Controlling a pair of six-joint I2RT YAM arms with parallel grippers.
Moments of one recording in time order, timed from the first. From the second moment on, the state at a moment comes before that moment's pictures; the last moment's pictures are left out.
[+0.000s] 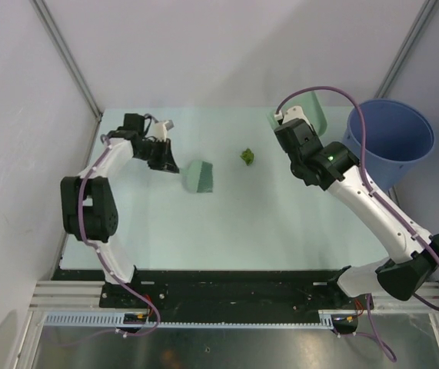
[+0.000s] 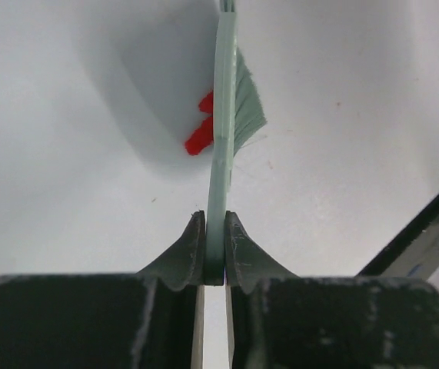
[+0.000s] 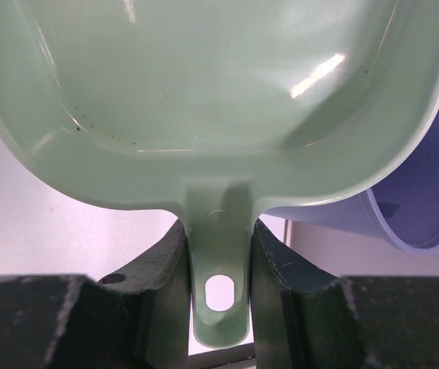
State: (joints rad) left arm -0.07 1.84 1.43 -0.73 0.65 0.09; right arm 0.67 1.37 1.56 -1.00 0.78 -0.03
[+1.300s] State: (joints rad) left arm -0.62 2.16 1.93 -0.64 0.04 0.63; right arm 0.48 1.58 1.17 -0.90 -0.05 0.24
